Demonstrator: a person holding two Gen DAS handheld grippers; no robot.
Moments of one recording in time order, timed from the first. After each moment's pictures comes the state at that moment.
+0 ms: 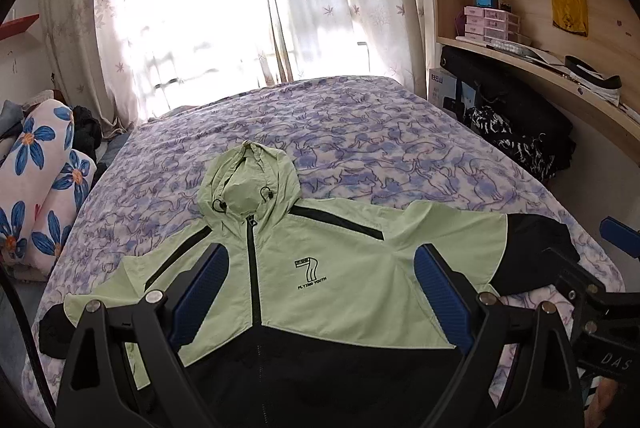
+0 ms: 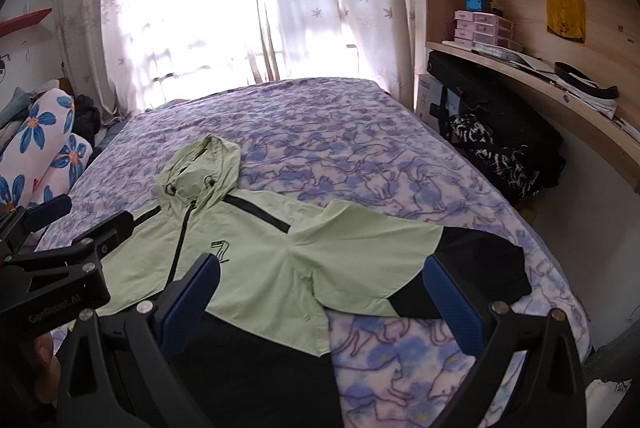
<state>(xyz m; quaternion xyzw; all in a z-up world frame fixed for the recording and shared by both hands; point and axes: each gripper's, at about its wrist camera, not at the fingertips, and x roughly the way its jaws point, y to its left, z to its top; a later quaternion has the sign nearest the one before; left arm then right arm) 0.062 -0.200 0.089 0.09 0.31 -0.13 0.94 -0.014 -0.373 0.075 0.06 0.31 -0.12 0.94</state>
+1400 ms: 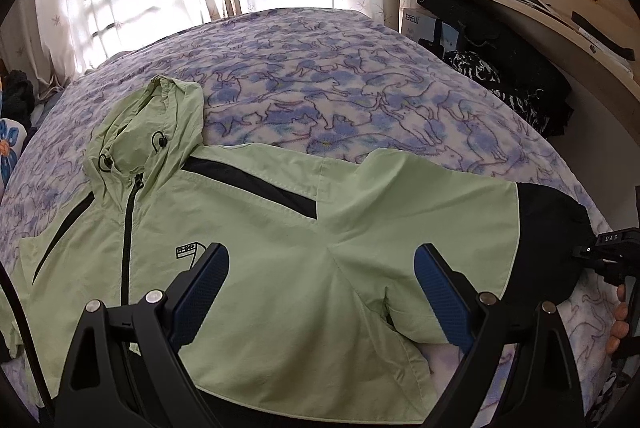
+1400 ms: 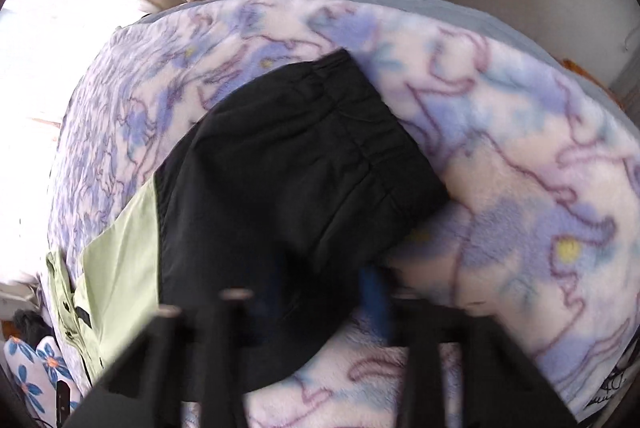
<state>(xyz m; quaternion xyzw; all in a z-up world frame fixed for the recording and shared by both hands) 0.173 -0.299 -0.059 0.07 0.41 -0.18 0.89 0.015 -0.684 -0.147 0.43 0.44 -0.28 0.74</state>
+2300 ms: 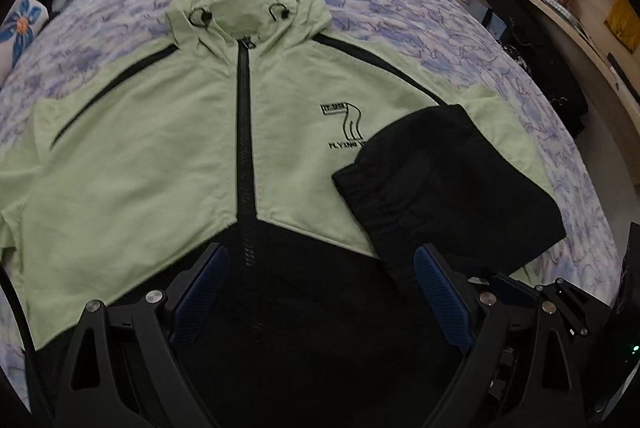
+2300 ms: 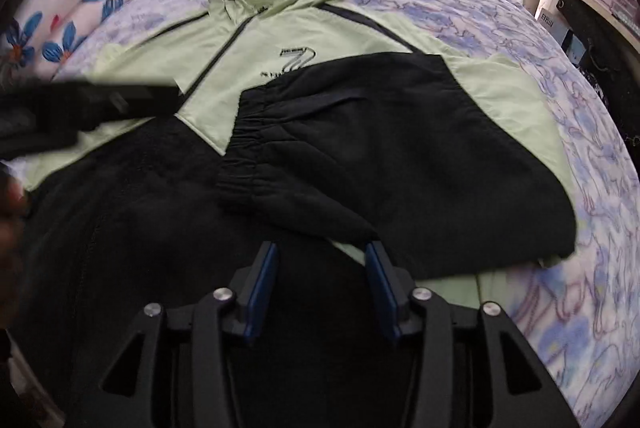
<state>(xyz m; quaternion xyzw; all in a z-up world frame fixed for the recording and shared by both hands) 0.158 -0.100 -0.128 -0.04 0.52 -0.17 0.84 0.052 -0.278 -0.130 -0.01 0.50 0.05 0.86</state>
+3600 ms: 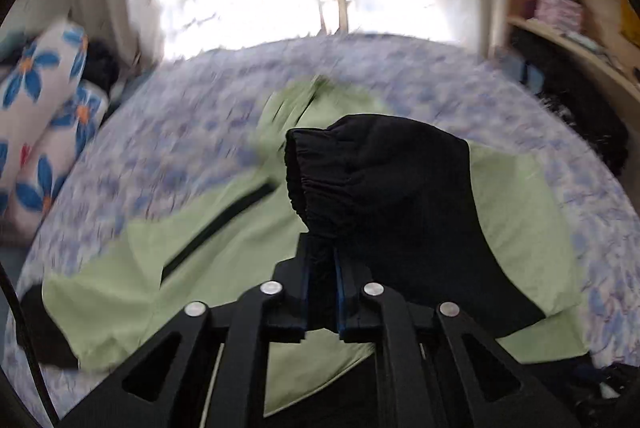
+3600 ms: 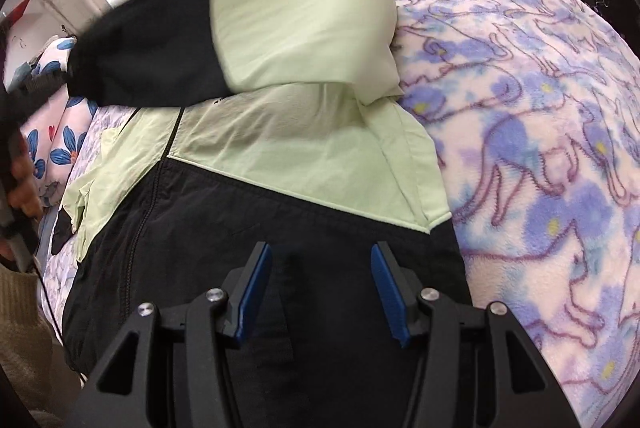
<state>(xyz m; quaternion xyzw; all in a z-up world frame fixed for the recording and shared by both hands) 0.210 -0.062 -0.049 0.04 0.40 -0.06 0.91 0.032 -0.337 -0.137 0.17 0.51 0.02 0.85</state>
